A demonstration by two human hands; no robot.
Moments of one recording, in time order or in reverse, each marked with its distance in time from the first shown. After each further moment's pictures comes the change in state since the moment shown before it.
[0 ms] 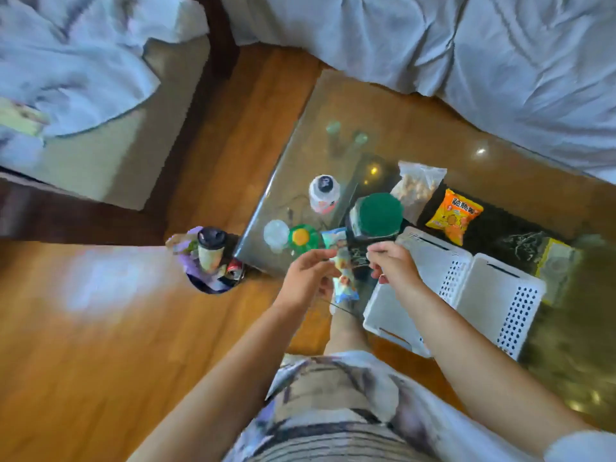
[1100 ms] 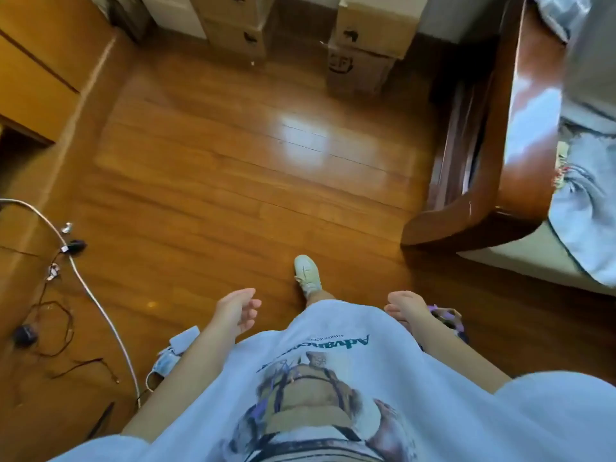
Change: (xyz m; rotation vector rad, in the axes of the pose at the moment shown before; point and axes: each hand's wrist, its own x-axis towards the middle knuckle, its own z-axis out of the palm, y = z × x) left_hand -0.289 -0.403 -0.484 -1.483 0.973 -0.375; right_hand -0.238 0.008 0.623 -1.181 -0.485 -0.034
